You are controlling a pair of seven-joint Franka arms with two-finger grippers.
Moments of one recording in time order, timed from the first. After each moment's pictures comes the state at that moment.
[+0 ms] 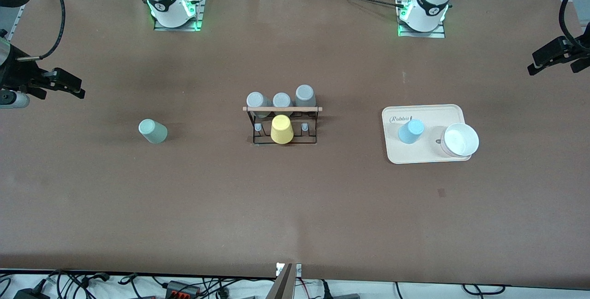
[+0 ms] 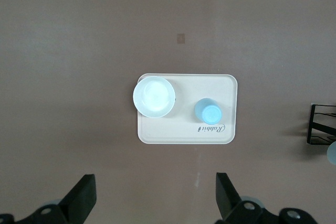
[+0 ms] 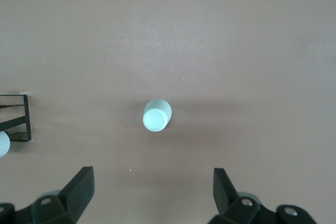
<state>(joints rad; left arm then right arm) 0.08 0.00 -0.03 -1.48 -0.02 1.47 -0.03 0.03 0.04 -0.06 -1.65 0.01 1.69 -0.06</state>
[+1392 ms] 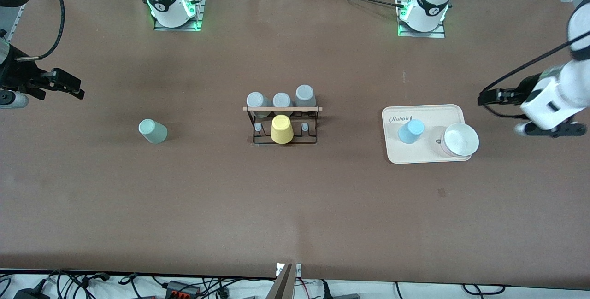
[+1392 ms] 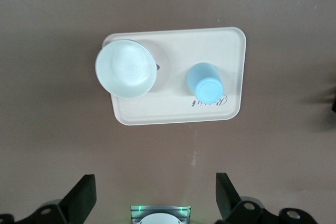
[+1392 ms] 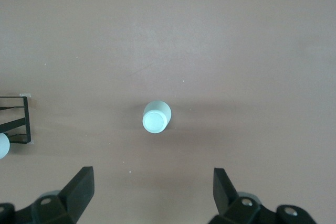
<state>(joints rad) 0.06 0.28 -0.08 -1.50 -0.02 1.45 -0.04 0.03 0.04 -0.07 -1.65 0.01 1.70 -0.06</state>
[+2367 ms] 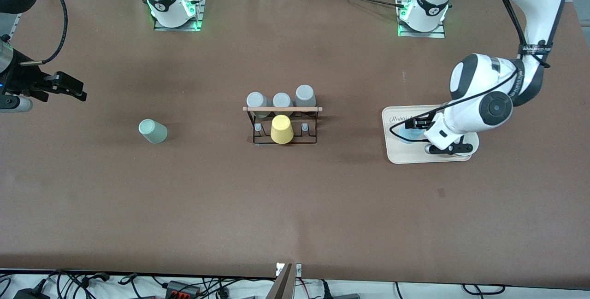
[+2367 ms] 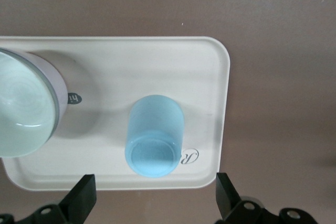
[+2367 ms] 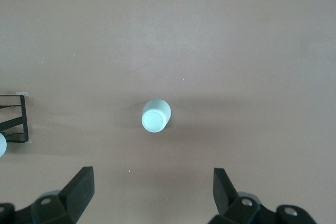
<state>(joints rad) 0.04 0.32 -0.23 -2.01 -0.02 2.11 -0.25 0.03 0.06 -0.07 -1.65 0.01 1.70 -0.06</state>
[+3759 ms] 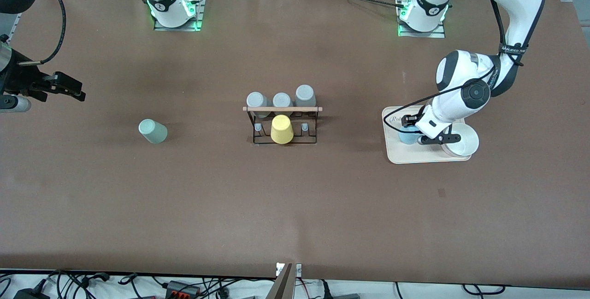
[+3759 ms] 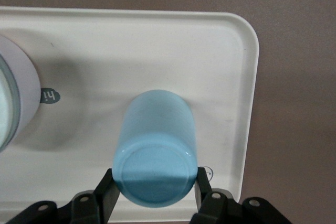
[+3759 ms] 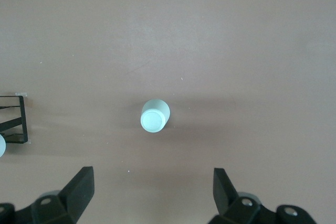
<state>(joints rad) 0.05 0.31 -0.23 -2.20 -0.01 2.37 -0.27 0.03 0.06 -0.07 -1.65 0.01 1.70 -0.06</state>
